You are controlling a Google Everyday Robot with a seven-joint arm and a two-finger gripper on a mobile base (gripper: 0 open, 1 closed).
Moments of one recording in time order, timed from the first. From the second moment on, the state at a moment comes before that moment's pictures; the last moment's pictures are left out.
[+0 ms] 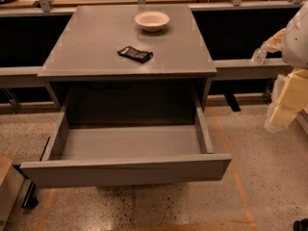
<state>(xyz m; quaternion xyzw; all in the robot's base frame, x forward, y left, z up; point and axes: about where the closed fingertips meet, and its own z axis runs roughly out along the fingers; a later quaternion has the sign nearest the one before) 0.438 -0.217 0.976 -0.60 0.78 -0.03 0.16</state>
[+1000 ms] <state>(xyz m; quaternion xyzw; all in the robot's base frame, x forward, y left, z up) 0.433 -0.215 0.969 -0.60 0.78 -0.03 0.16</state>
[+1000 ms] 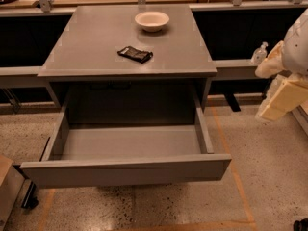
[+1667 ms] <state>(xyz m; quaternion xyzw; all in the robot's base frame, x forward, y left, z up) 0.415 -0.224 0.909 -0.59 0.80 0.01 0.14</state>
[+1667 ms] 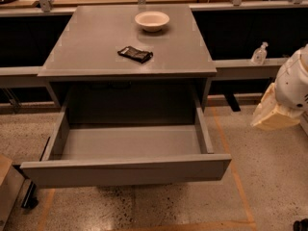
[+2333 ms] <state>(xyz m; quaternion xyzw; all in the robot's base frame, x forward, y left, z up) 0.408 -0.219 0.865 -0.59 0.80 0.02 0.12</state>
